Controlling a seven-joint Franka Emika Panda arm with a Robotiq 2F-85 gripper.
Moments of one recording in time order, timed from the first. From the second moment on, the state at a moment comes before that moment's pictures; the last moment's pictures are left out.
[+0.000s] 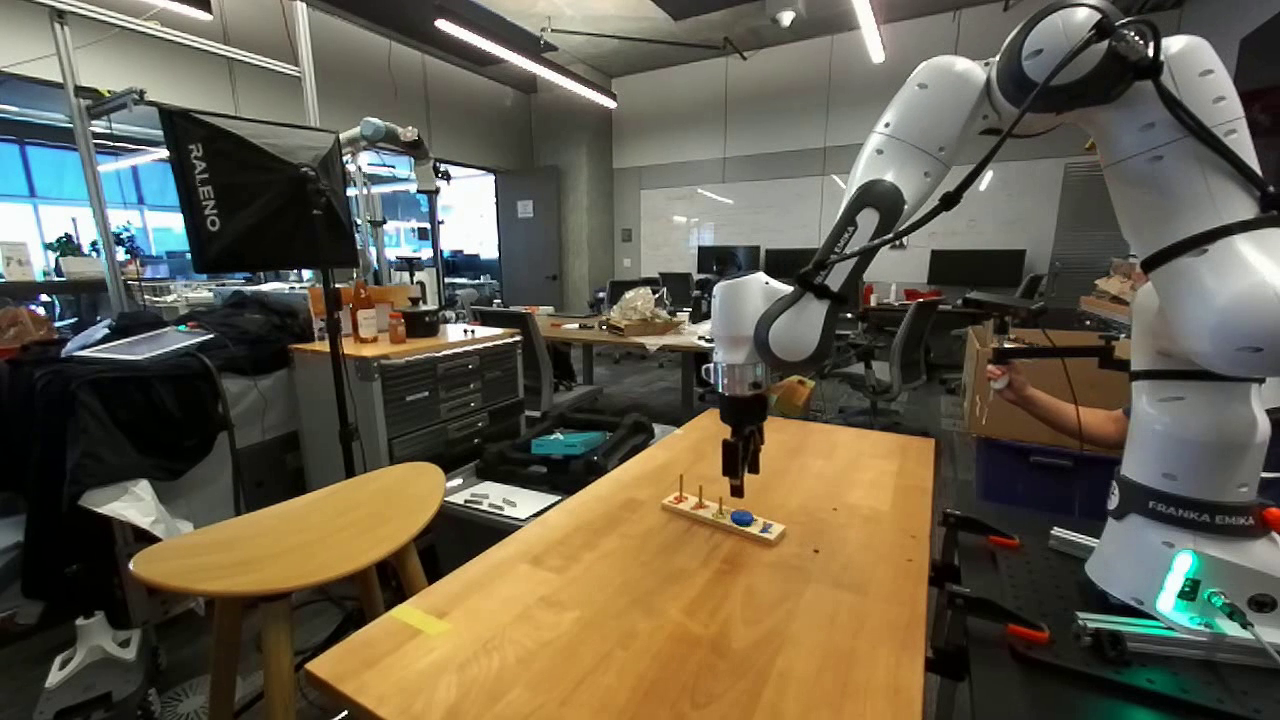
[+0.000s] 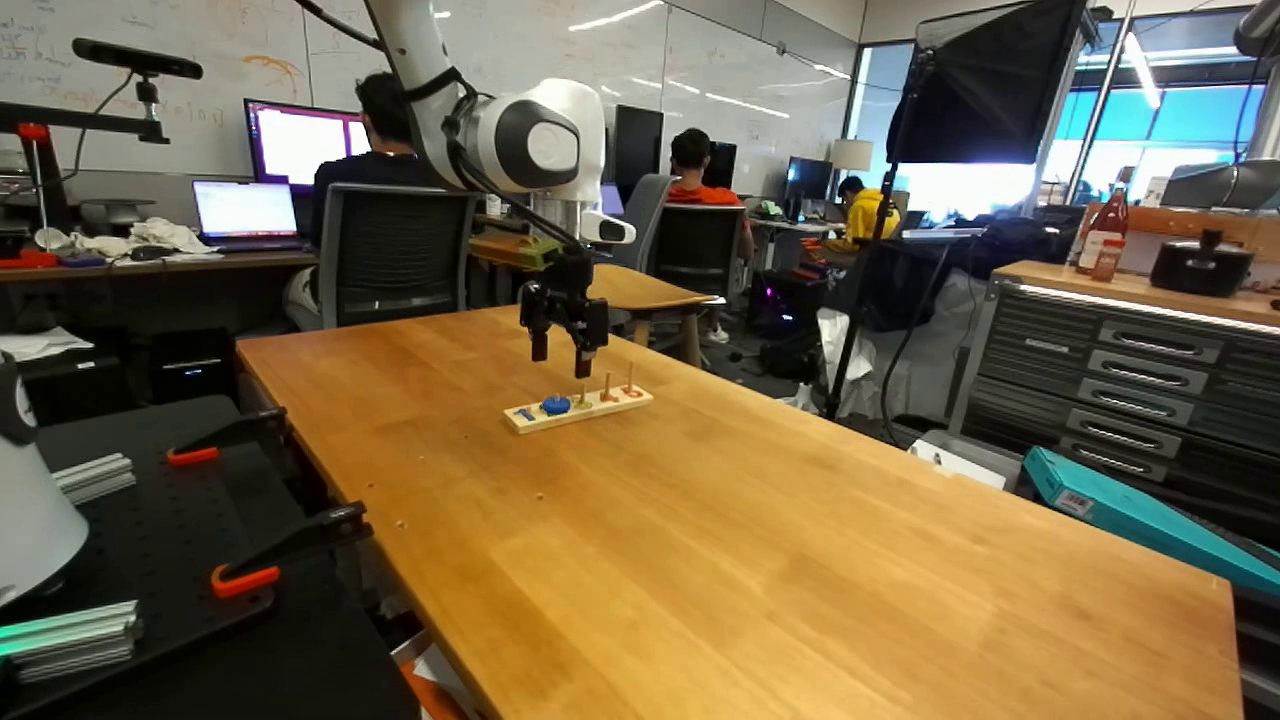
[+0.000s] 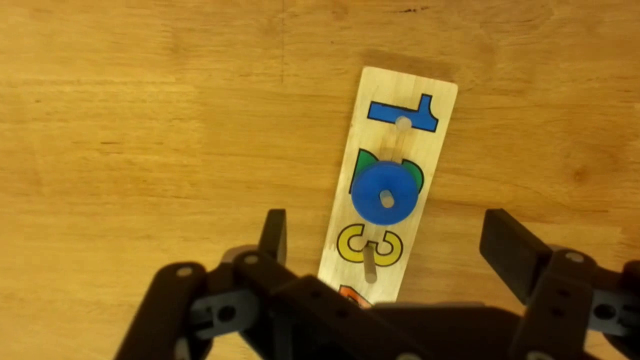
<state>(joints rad) 0.06 0.36 0.00 -2.28 -0.15 2.59 0.12</state>
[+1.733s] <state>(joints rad) 0.07 0.48 0.00 -2.27 -0.14 2.78 0.12</state>
